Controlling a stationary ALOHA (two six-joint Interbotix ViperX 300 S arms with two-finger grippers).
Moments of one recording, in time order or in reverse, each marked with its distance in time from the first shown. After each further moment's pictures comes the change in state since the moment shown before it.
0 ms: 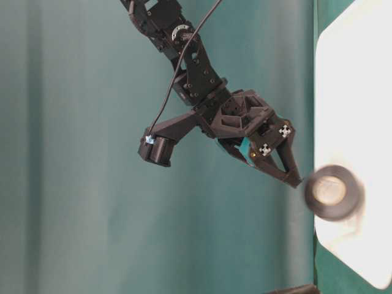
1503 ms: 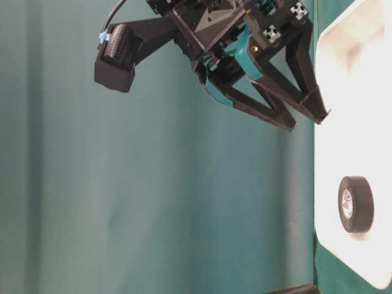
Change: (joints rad) left arm 0.000 0.000 -0.002 0.000 0.000 0.000; right arm 0.270 -0.299 0.330 0.000 0.000 0.011
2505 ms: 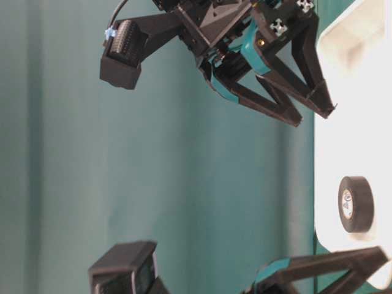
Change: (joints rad) left arm -0.032 0.247 -0.129 0.000 -0.014 -0.002; right arm 0.002 0.000 0.014 0.000 -0.002 0.002
